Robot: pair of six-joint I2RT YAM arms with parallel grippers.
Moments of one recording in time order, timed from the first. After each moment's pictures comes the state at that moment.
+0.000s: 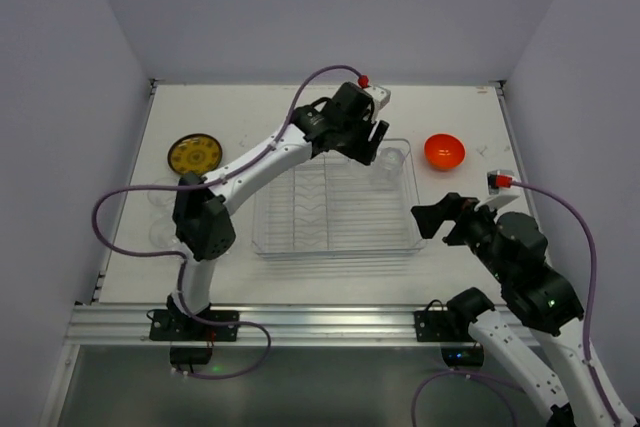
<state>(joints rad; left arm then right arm) -0.81 2.07 2.00 -0.76 -0.05 -0.19 0.48 0.37 0.81 -0.73 0.11 0.53</state>
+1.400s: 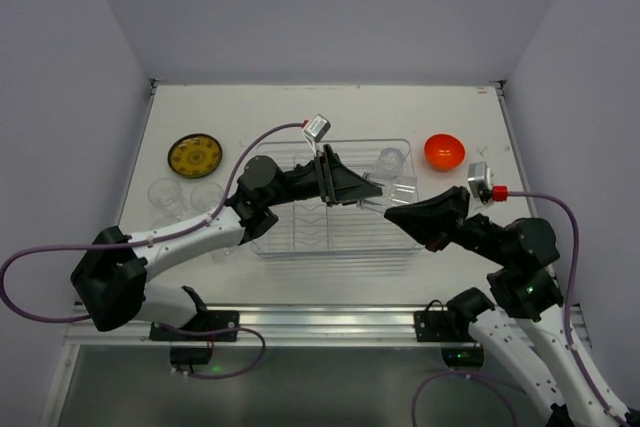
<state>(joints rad) -0.87 1.37 0.87 0.79 0.59 -1.34 0.48 0.42 0.68 0.01 -0.69 0.46</state>
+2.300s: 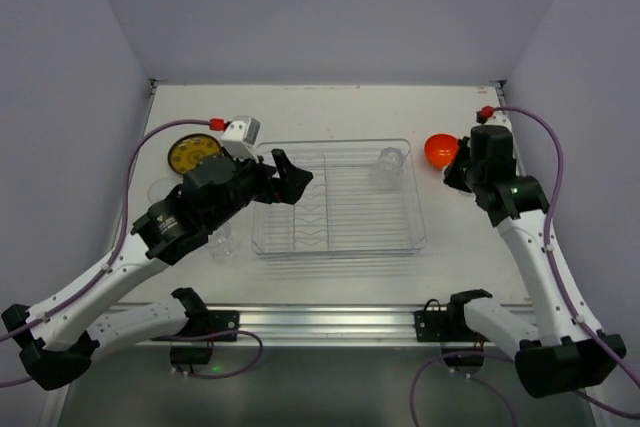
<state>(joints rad) -0.84 0.91 1.06 -0.39 -0.21 -0.57 0.23 0.98 1.10 -0.77 0.19 0.42</state>
